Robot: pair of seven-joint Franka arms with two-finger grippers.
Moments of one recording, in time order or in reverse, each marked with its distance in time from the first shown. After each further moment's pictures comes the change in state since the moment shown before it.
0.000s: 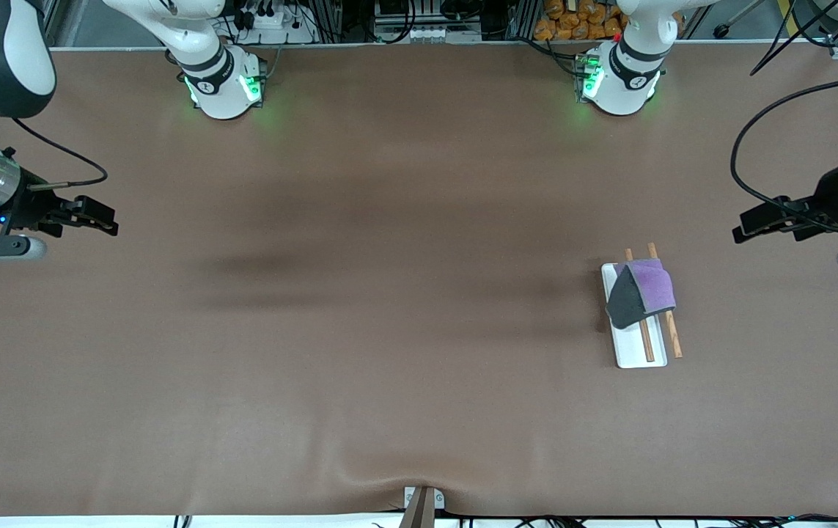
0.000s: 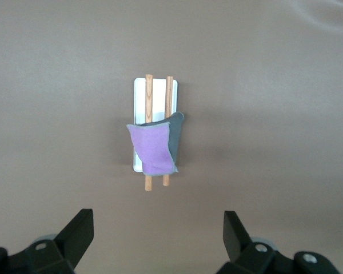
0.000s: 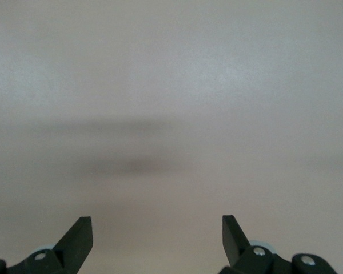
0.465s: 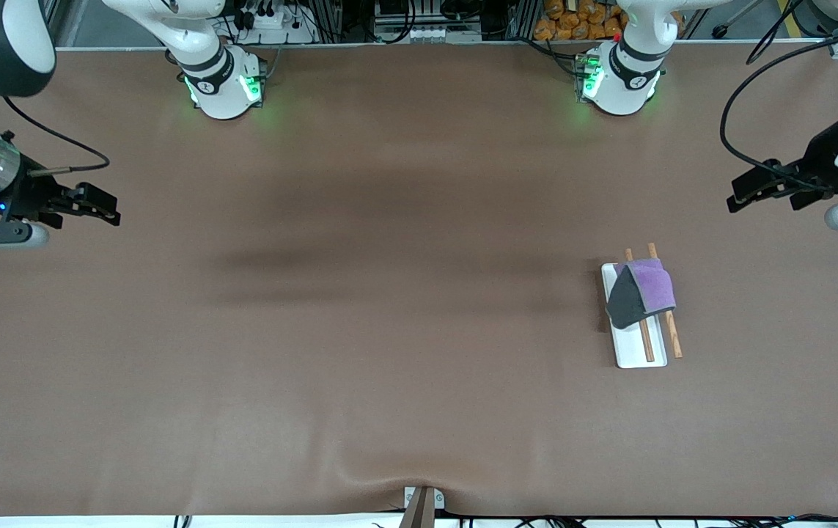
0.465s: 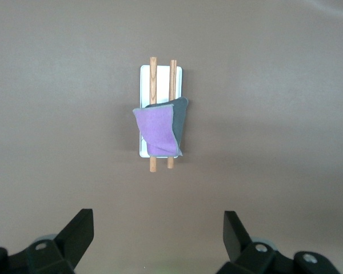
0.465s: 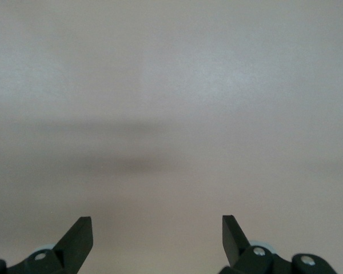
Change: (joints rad) left arm -0.147 -0.136 0.147 -0.123 0.002 -0.001 -0.002; right arm 0.032 -0.014 0.007 0.070 0.000 -0.076 0.005
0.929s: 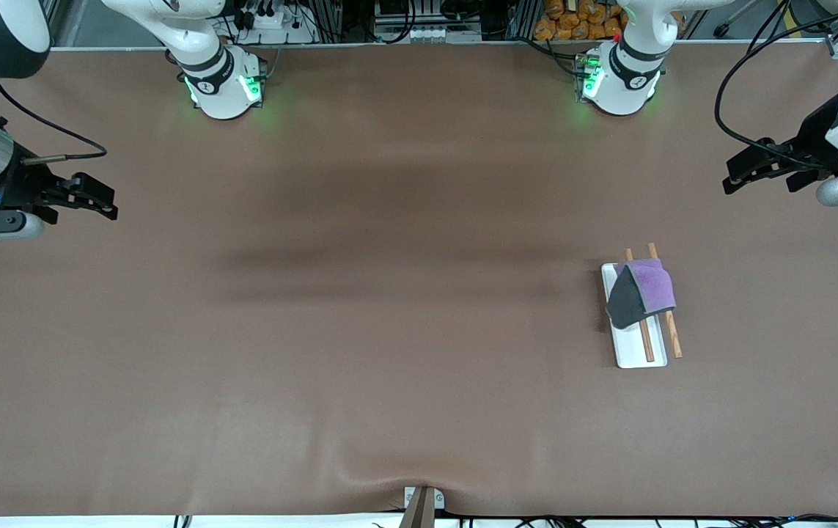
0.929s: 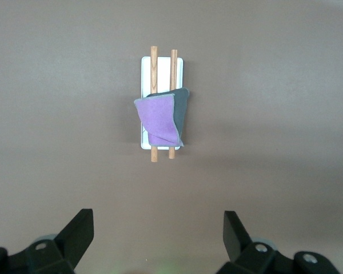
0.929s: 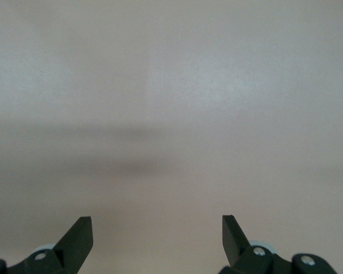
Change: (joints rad) left arm -0.025 -0.053 0.025 -0.057 0.001 -0.001 0.002; right arm 0.009 -0.006 0.001 0.044 0.000 -0.021 0.000
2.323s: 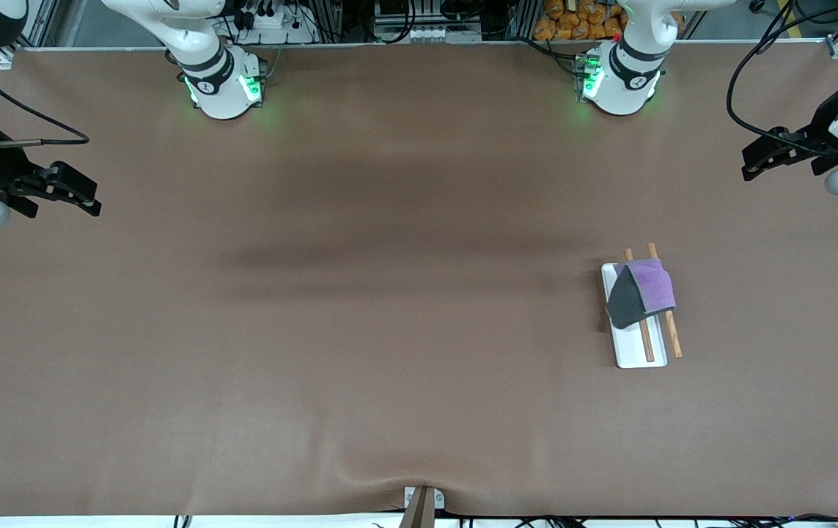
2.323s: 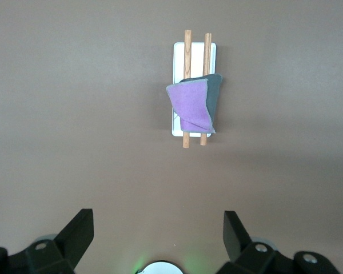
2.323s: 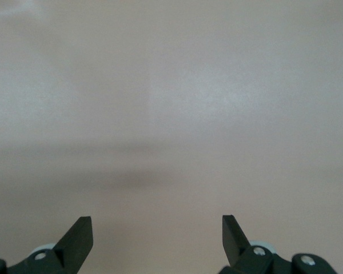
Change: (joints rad) left arm -0.045 -0.016 0.035 0.009 0.109 -0.075 0.004; right arm 0.006 -0.002 0.002 0.067 0.000 -0.019 0.058
